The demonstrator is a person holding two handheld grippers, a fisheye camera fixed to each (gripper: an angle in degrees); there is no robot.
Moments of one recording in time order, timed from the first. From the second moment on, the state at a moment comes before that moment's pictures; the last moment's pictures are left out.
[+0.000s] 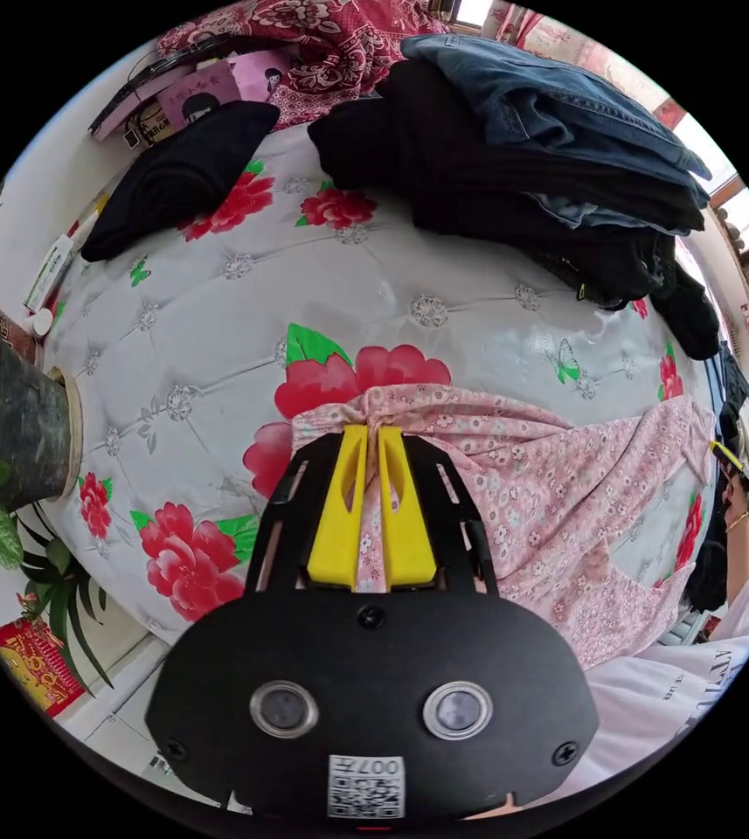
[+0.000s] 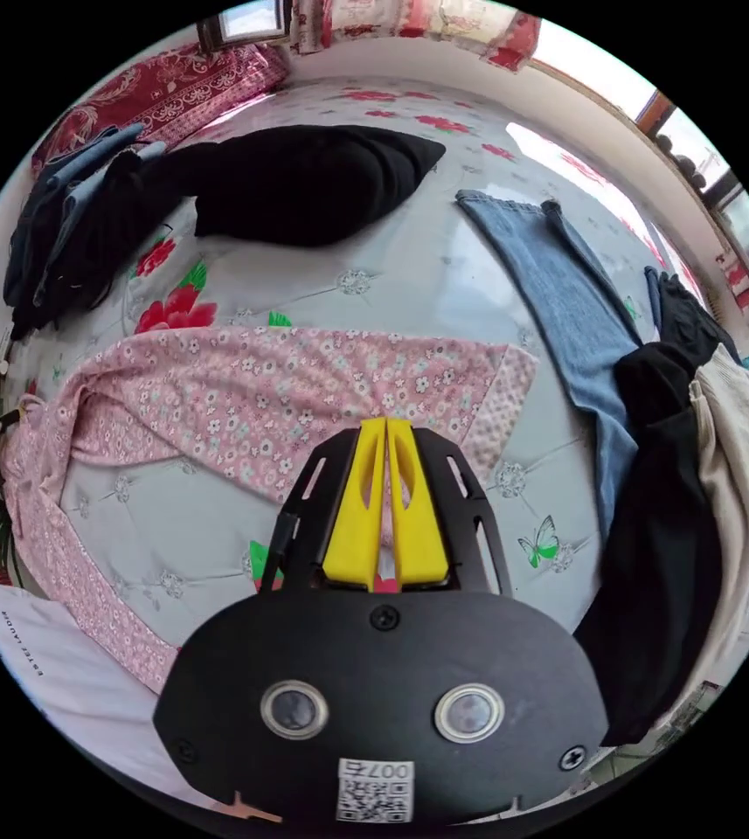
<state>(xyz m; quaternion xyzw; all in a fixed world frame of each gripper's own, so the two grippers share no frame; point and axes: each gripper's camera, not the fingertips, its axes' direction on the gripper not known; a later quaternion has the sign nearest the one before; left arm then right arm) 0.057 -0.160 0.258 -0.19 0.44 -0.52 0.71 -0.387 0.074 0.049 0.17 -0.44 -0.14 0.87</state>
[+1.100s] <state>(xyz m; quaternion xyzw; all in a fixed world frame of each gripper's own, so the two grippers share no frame) 0.021 0.056 0.138 0.02 0.46 -0.67 0.59 -0.222 0.273 0.105 0.27 -0.60 0.15 0.74</state>
